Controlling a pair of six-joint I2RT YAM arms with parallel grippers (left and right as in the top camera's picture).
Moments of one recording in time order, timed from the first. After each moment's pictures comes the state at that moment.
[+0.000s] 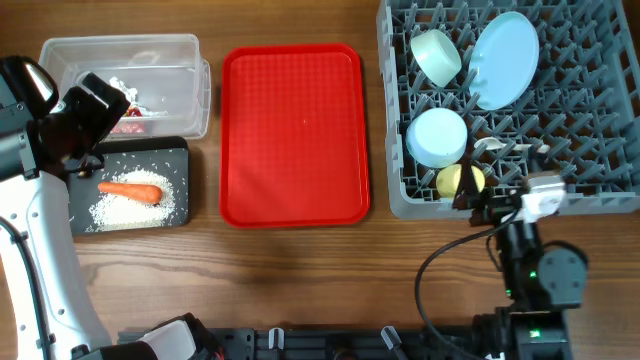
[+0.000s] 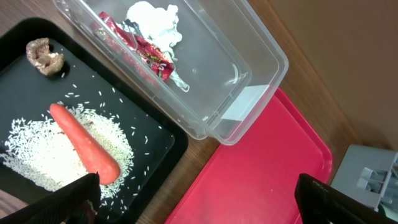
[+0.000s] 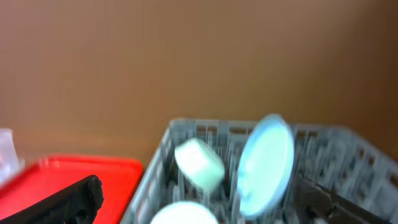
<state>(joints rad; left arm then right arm) 0.39 1.40 1.44 -0.99 0.18 -0.52 0.03 0.33 0.24 0.14 -0.08 -0.01</state>
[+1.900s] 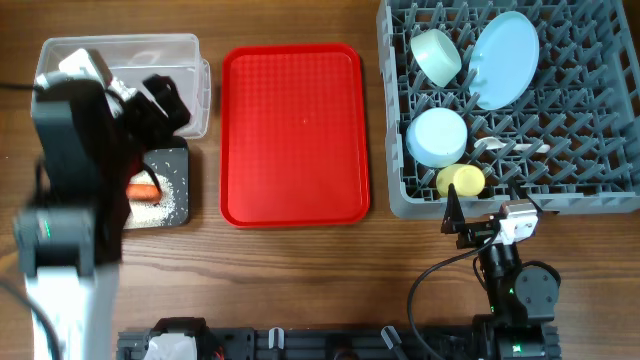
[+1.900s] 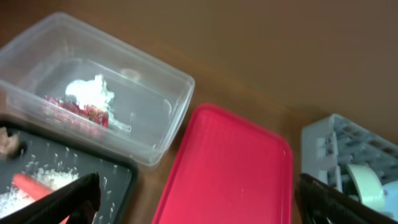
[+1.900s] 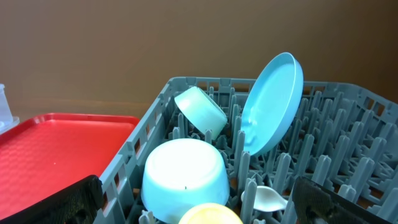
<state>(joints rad) -0.02 1.05 1.30 -0.79 -0.10 -0.47 0.03 0.02 0.01 0.00 -0.08 -0.01</state>
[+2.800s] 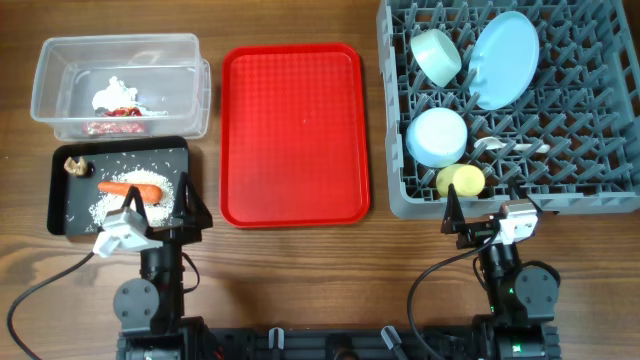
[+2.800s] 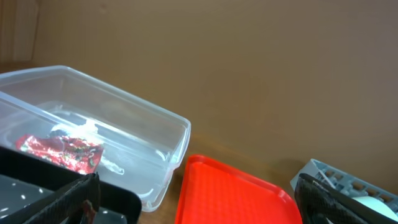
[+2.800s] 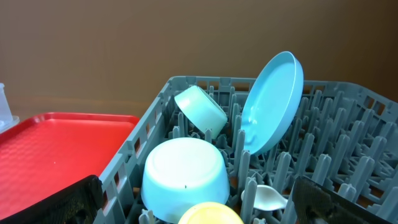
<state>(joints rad) 0.07 0.03 0.09 0.02 -0.06 -0.43 0.03 0.02 0.01 0.00 -0.08 -0.01</state>
